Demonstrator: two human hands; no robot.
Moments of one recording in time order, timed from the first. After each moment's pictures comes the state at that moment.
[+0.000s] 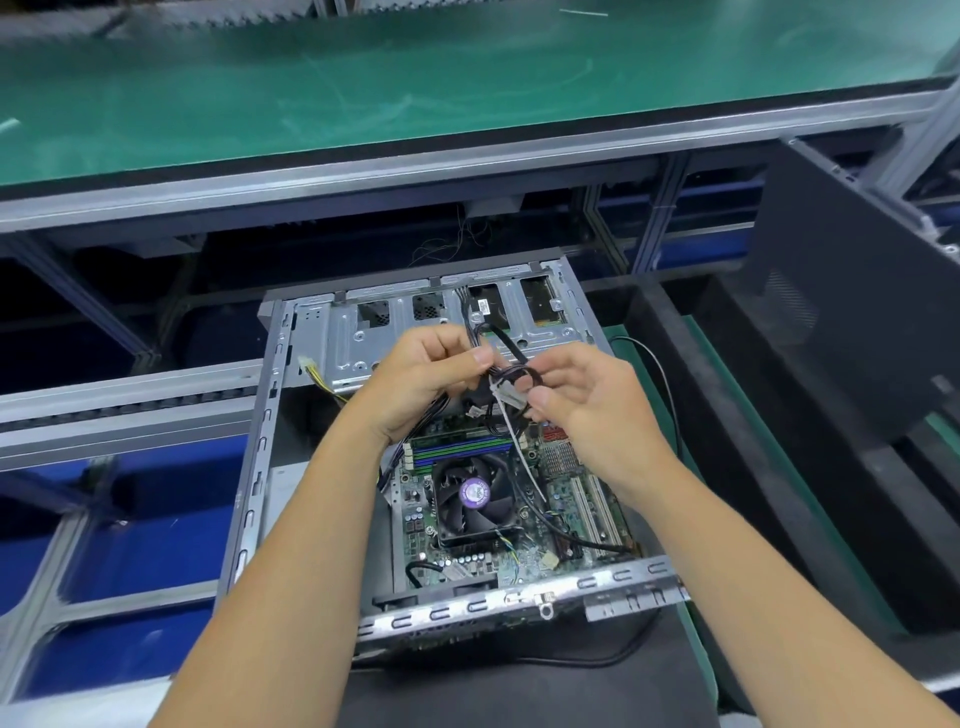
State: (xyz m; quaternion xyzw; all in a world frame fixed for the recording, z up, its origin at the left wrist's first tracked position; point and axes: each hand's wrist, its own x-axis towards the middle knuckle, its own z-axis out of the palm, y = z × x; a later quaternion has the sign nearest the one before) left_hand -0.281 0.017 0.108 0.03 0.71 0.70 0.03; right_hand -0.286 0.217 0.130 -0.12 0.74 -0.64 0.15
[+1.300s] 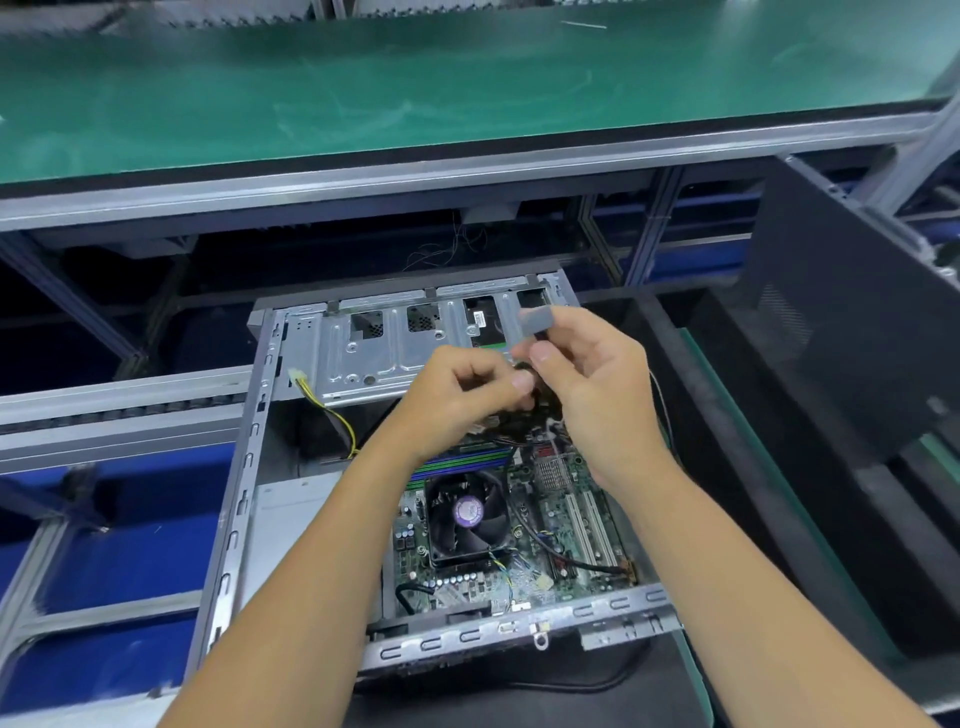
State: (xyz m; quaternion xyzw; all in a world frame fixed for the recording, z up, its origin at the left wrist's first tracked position) left_hand -0.280 0.049 0.117 0.09 0.75 0.65 -0.03; right_hand -0.306 0.202 0.136 -0.18 0.68 -0.71 0.02
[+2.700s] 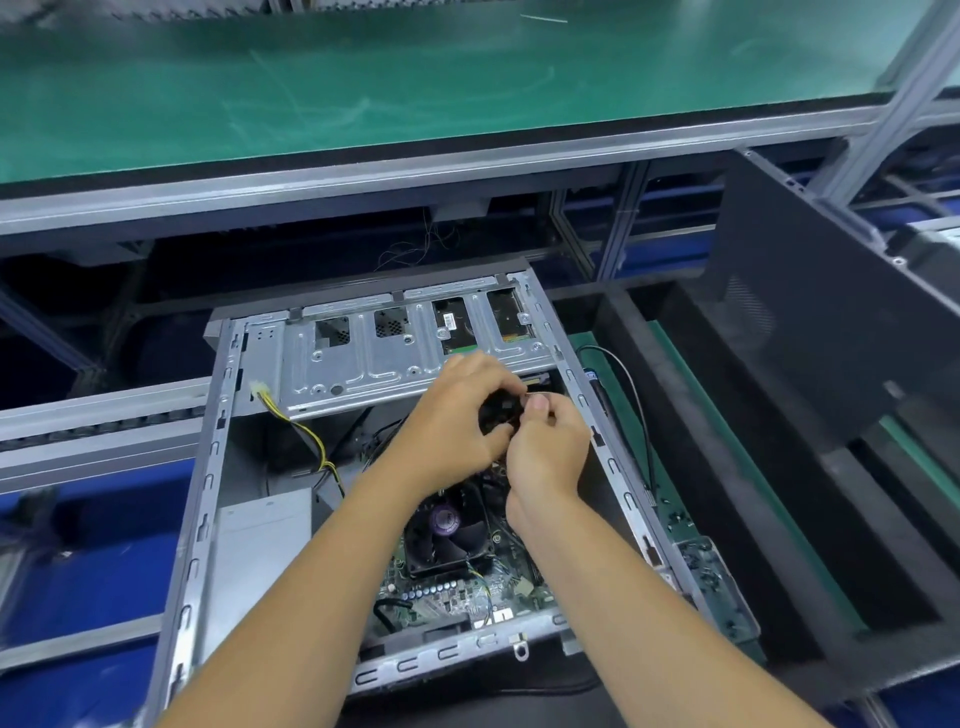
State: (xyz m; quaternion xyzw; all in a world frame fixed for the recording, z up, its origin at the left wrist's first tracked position) left_hand -0.291 0.067 0.090 0.13 0.92 0.35 -0.10; right_hand -0.292 0.167 0.082 0.24 0.65 -0.72 0.01
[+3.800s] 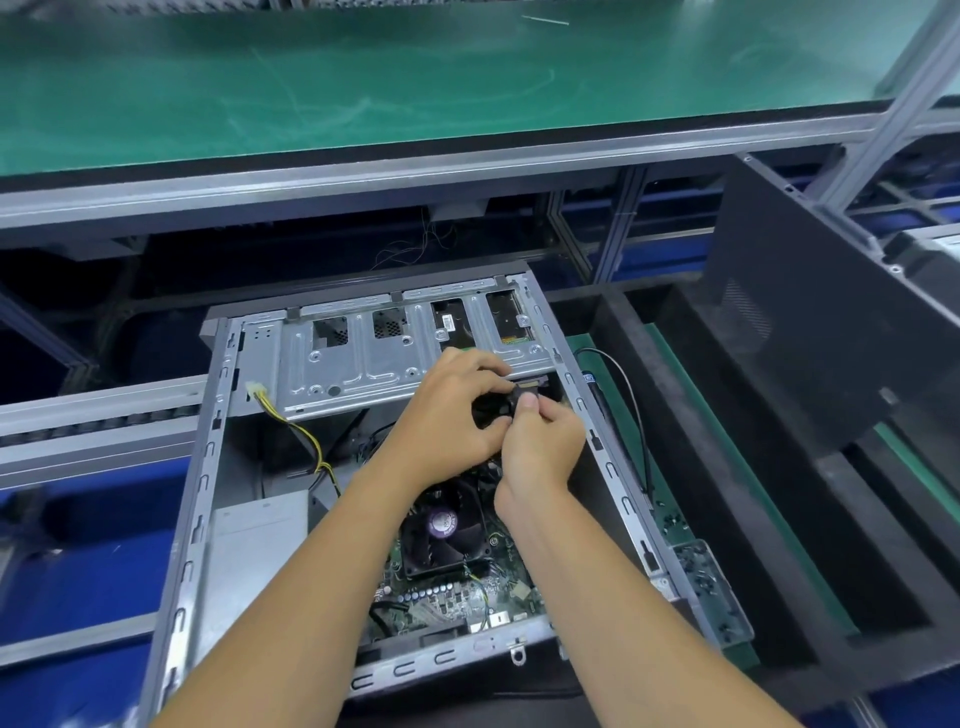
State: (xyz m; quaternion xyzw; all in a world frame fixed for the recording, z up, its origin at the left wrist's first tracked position) left_hand -0.300 0.063 0.085 0.11 0.93 0.34 -0.12; right_hand -0.299 0.160 0.088 0.29 0.59 -0.75 0.02
